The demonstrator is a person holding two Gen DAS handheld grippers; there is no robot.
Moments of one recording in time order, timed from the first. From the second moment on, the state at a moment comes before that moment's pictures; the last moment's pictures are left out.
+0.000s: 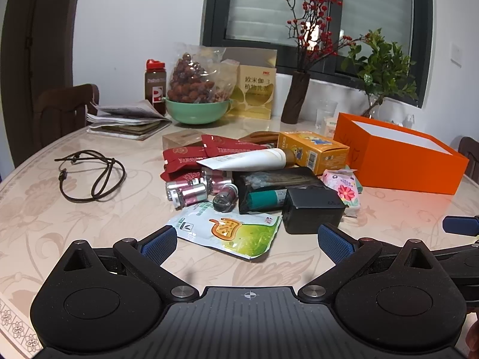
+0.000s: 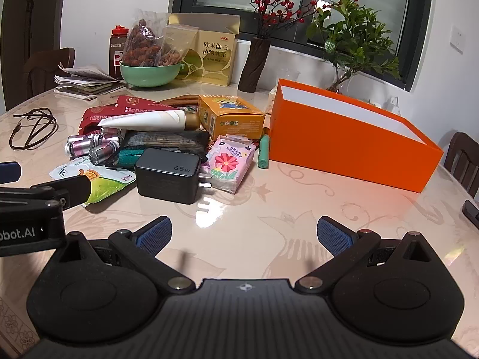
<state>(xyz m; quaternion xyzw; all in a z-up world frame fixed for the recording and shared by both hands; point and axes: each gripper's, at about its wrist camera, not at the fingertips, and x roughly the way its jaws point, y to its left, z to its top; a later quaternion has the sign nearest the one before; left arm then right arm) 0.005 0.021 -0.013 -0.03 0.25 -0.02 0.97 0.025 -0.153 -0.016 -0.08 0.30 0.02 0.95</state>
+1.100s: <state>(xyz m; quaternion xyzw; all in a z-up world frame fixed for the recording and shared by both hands) 0.000 0.021 -0.010 -0.03 0.25 -0.03 0.97 0.023 -0.150 -0.015 -0.08 0.29 0.02 0.95</state>
